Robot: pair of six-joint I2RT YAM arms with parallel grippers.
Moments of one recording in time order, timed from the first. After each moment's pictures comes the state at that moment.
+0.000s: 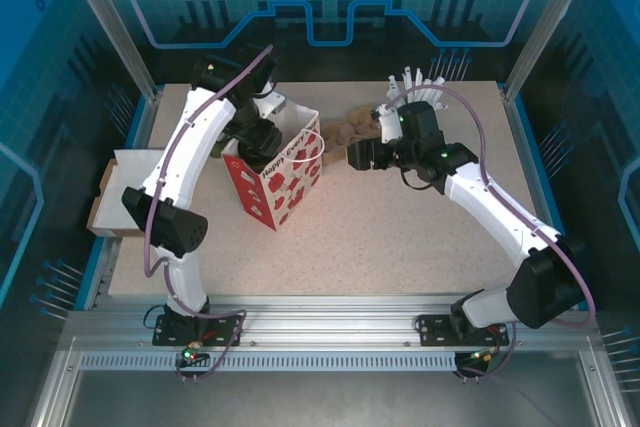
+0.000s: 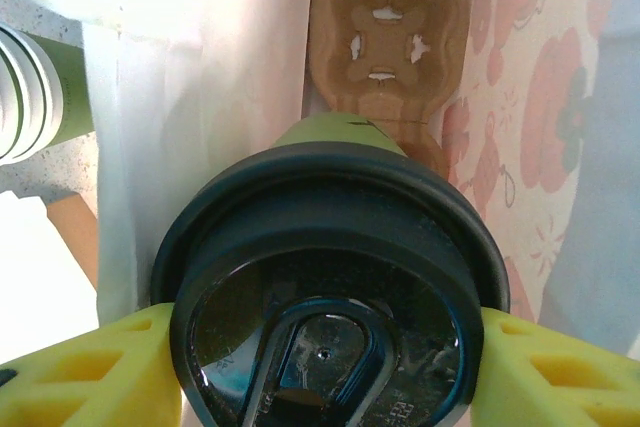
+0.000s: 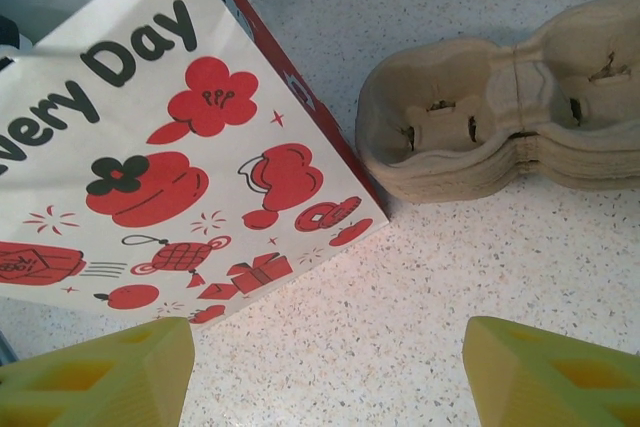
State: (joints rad) left arm -0.35 1.92 2.27 -1.69 -0.06 0.10; right arm 0.43 1.40 1.21 -0.47 -0.32 0.25
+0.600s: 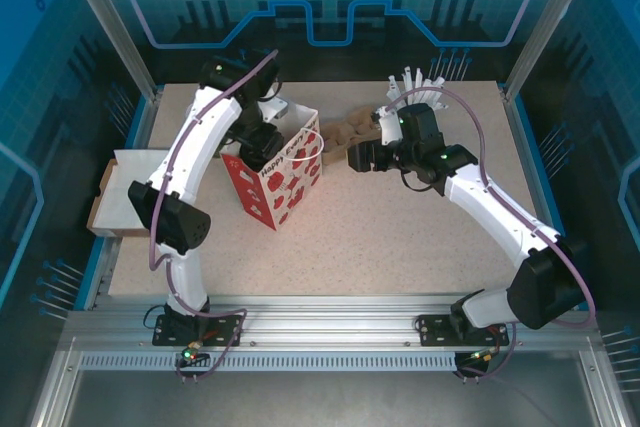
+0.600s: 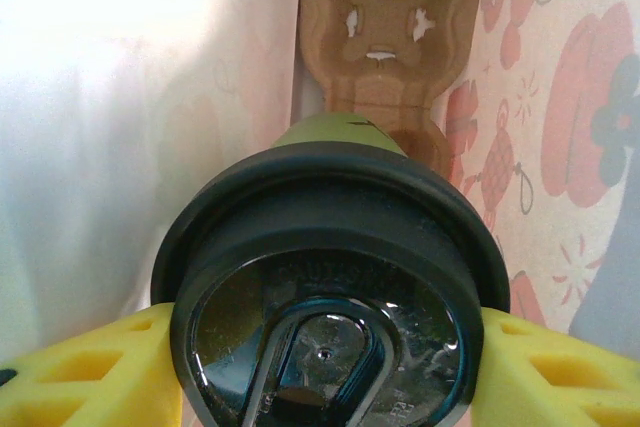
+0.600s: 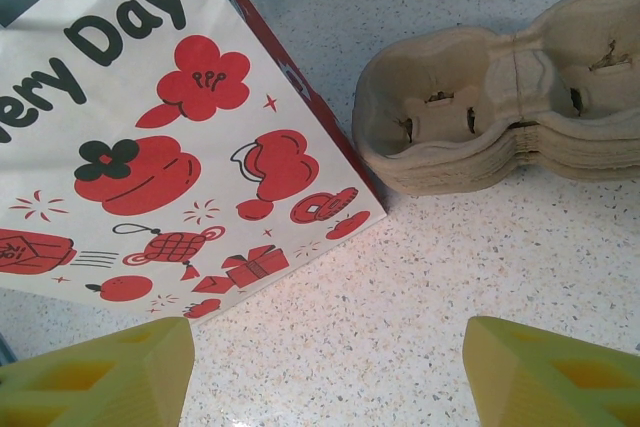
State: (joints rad) left arm -0.35 1.95 2.23 -1.69 -0.05 0.10; right arm 0.43 1.40 1.19 -0.46 -0.32 0.25
